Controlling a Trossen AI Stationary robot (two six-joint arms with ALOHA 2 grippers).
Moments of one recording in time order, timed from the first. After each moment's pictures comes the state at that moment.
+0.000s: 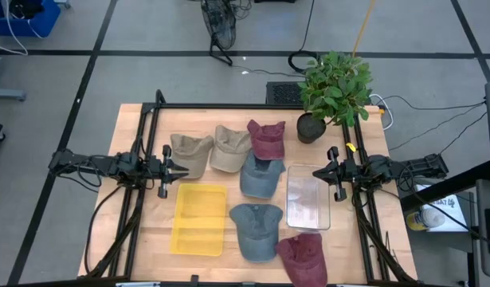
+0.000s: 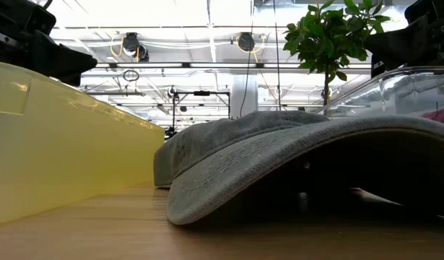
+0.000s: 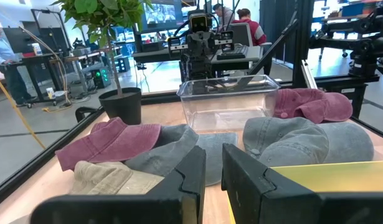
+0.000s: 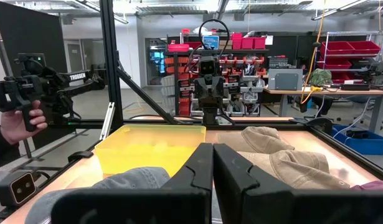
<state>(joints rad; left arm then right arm) -0.14 0.08 0.03 0.03 -0.13 0.10 0.17 0.01 0.02 0.13 0.10 0.01</state>
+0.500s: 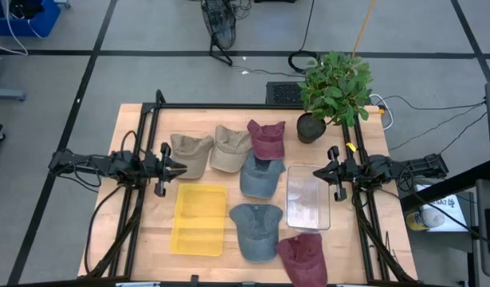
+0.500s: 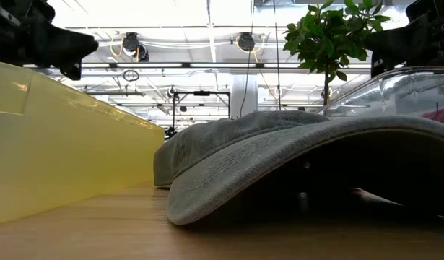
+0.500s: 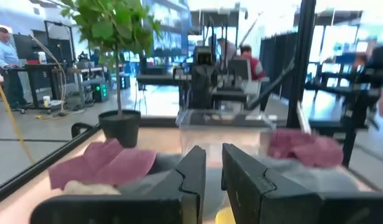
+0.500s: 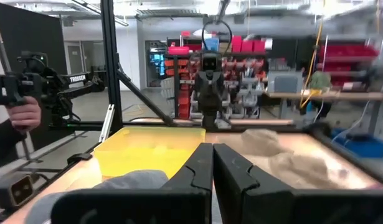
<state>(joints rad) -0.14 0.08 0.03 0.16 -0.13 0.00 0.17 0.01 0.02 0.15 0.10 -0.01</state>
